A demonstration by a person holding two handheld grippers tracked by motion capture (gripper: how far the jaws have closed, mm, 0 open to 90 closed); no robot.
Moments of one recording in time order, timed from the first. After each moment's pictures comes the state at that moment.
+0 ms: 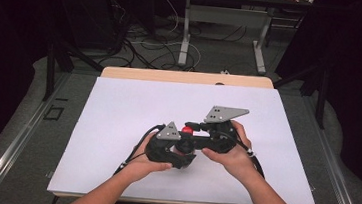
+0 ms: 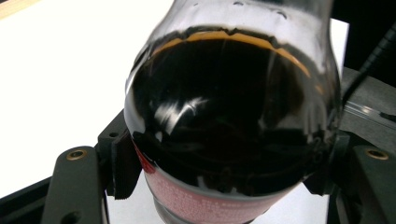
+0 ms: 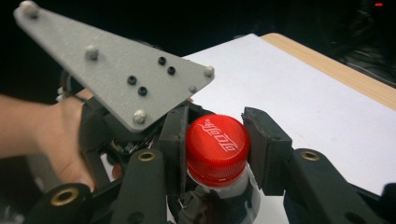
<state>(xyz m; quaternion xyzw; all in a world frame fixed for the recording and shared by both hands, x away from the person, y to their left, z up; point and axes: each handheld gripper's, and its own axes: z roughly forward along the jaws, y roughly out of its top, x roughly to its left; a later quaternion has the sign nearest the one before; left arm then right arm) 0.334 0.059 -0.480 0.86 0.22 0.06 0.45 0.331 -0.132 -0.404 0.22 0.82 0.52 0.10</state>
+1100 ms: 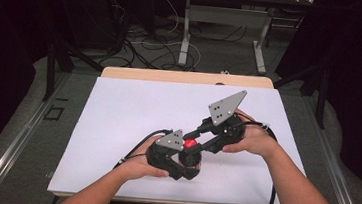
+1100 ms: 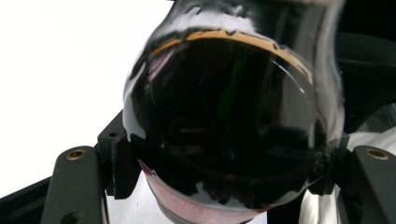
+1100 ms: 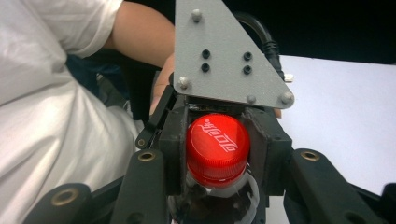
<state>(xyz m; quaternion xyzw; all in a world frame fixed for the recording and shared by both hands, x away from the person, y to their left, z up) 0.323 0.053 -0.468 0.88 0.07 0.00 0.46 0.359 -0.144 -0.382 -0.08 0.86 0.49 -0.07</state>
